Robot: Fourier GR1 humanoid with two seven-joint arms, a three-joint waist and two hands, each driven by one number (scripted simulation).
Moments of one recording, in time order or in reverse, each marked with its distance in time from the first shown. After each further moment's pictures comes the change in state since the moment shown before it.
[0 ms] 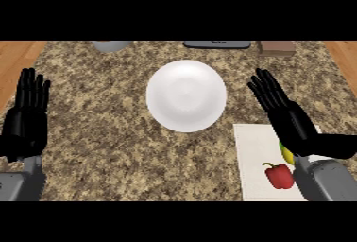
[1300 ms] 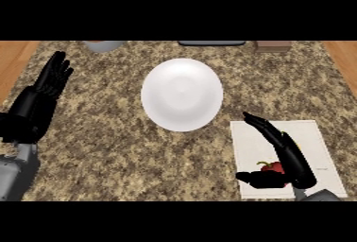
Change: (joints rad) left arm -0.112 0.105 -0.085 -0.057 -0.067 -0.201 0.227; right arm 0.176 -0.067 0.136 0.048 0.599 -0.312 -0.233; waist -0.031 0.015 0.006
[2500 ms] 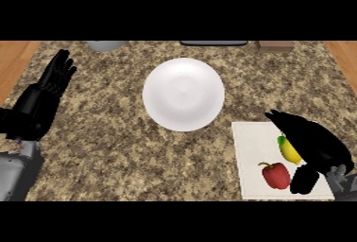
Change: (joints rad) left arm -0.019 -0.042 0.032 0.018 -0.035 -0.045 0.013; right arm -0.175 -0.310 0.089 -0.276 0.296 0.628 1.044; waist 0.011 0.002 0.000
